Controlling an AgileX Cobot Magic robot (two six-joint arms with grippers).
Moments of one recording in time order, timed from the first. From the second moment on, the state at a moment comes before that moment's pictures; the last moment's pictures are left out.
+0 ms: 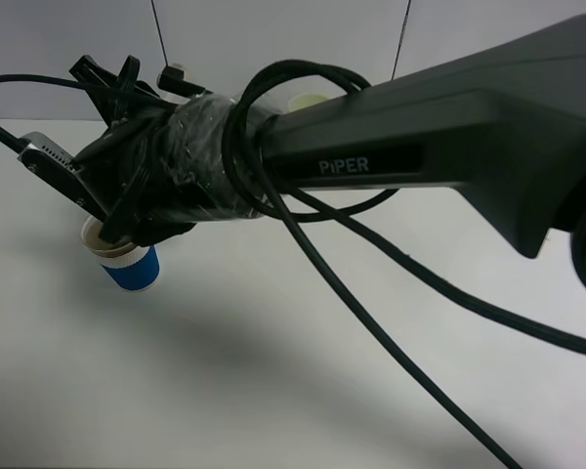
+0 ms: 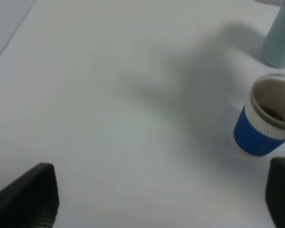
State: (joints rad) left arm 0.04 -0.01 -0.51 0.10 1.06 -0.19; right arm 1.14 2.22 -1.65 -1.51 0.76 -0.32
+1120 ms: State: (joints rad) left arm 0.04 -0.01 -0.51 0.10 1.06 -0.19; right arm 1.17 2.22 -1.65 -1.64 0.77 -0.32
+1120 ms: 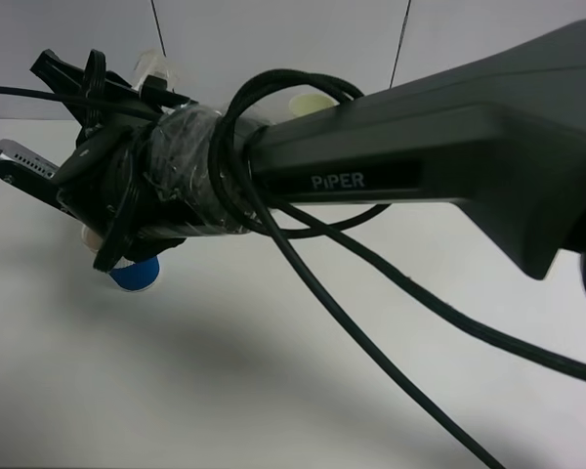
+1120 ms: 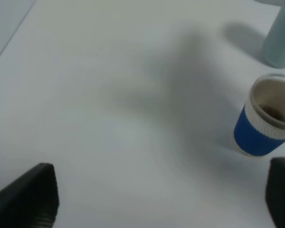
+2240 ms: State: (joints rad) left arm 0.04 -0.01 -0.51 0.10 1.06 -0.19; right arm 1.20 2.22 -1.65 -1.73 0.79 -0.26
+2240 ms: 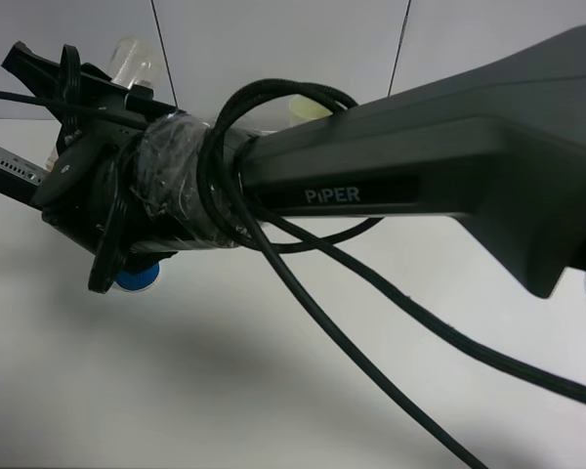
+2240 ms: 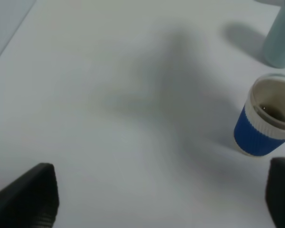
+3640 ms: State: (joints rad) left arm 0.04 -0.01 -0.51 0.10 1.06 -0.19; right arm 1.07 1.99 -1.65 -0.91 0.80 0.47
